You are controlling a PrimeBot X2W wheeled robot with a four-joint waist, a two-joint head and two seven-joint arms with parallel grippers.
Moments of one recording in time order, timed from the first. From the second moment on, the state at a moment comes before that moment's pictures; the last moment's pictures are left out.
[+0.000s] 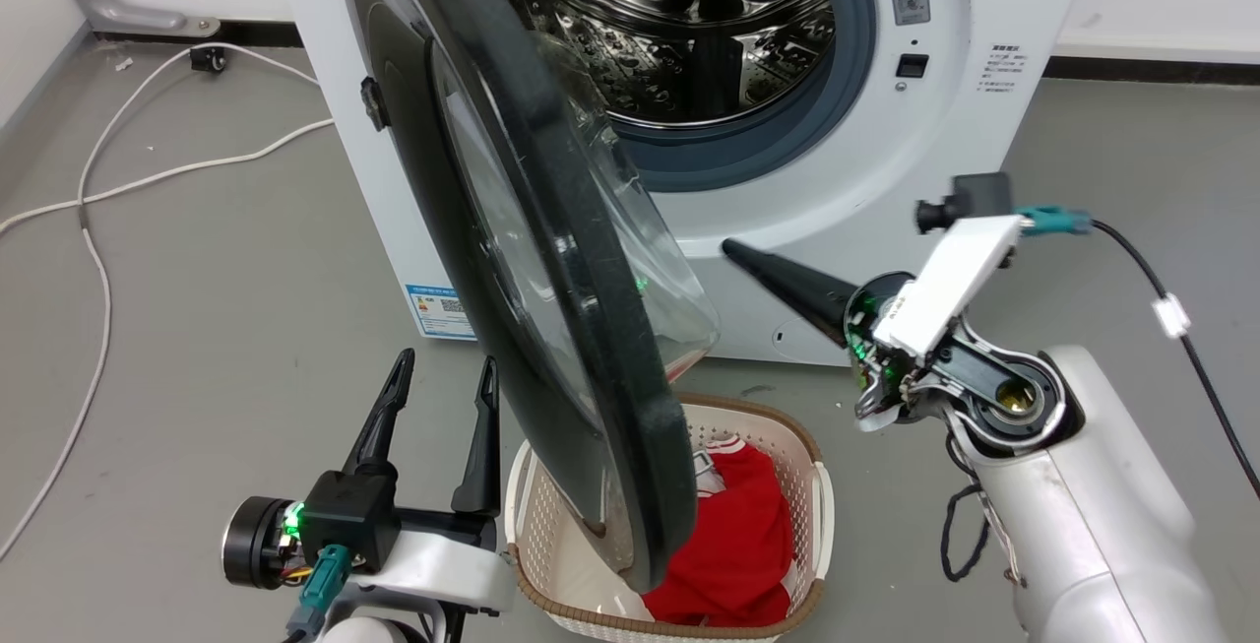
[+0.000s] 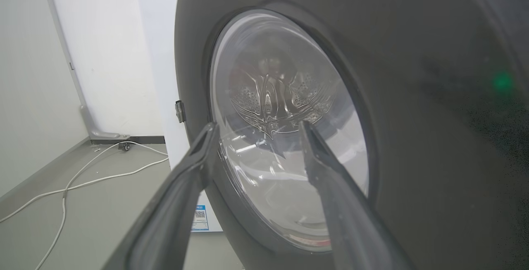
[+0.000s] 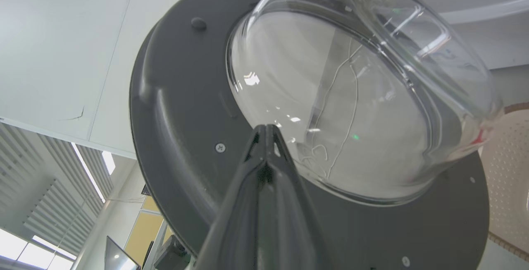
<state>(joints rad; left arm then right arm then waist) -0.06 0.05 -0.14 0.06 -0.08 -0.02 -0.26 -0.61 -0.05 0.26 0.47 1.47 0.13 0.65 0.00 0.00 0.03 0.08</state>
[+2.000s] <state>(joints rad) -0.02 0.05 -0.04 0.05 -0.05 -0.02 -0.26 0.13 -0.05 -0.09 -0.10 0.09 0.13 -0.23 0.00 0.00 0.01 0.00</state>
